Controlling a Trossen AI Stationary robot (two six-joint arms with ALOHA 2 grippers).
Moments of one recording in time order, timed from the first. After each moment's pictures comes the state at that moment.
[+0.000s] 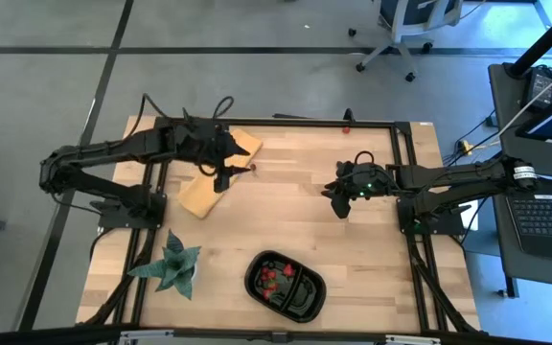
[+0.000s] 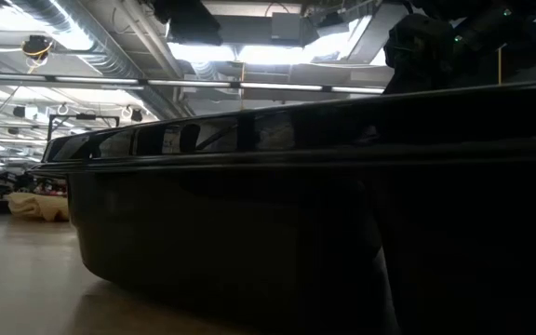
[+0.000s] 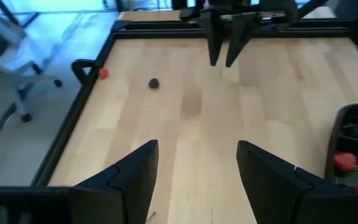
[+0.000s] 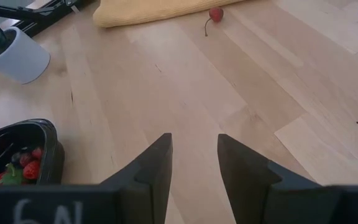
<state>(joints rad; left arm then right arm) 0.25 1.13 1.11 -0.52 0.06 0.13 -0.04 1.06 0.61 -0.20 0.12 0.52</state>
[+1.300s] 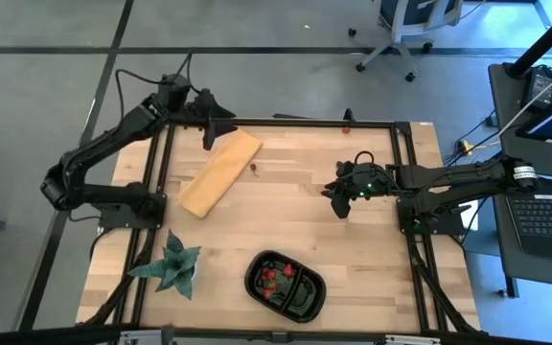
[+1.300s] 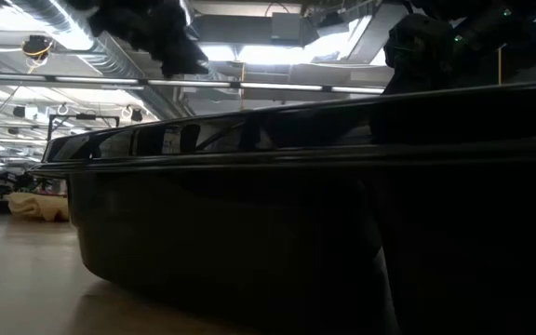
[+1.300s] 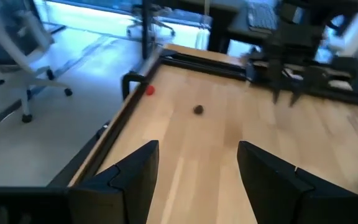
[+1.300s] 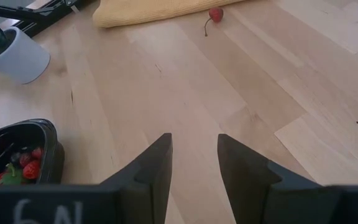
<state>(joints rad) 0.85 1.13 1.00 -0.33 0.61 0.17 -0.04 1.06 0.61 -0.20 0.12 0.52</state>
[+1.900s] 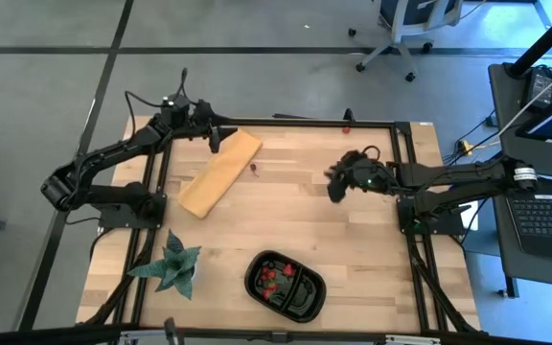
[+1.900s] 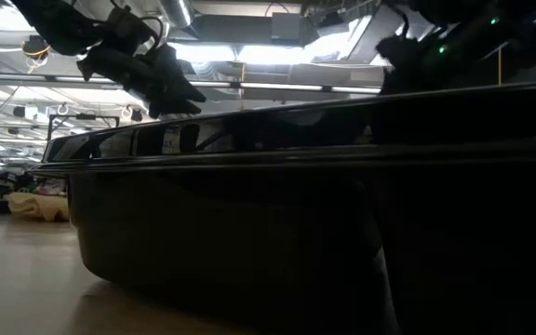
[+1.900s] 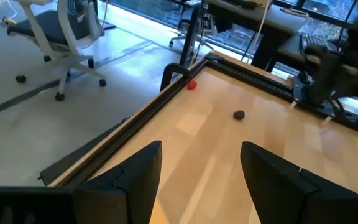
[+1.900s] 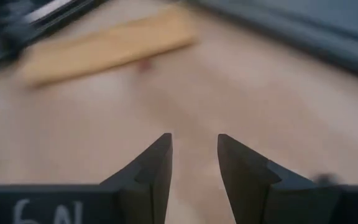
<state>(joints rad) 0.89 1.13 0.64 0.15 0.49 -0.08 -0.08 1.06 0.61 -0.17 0.39 0.55</state>
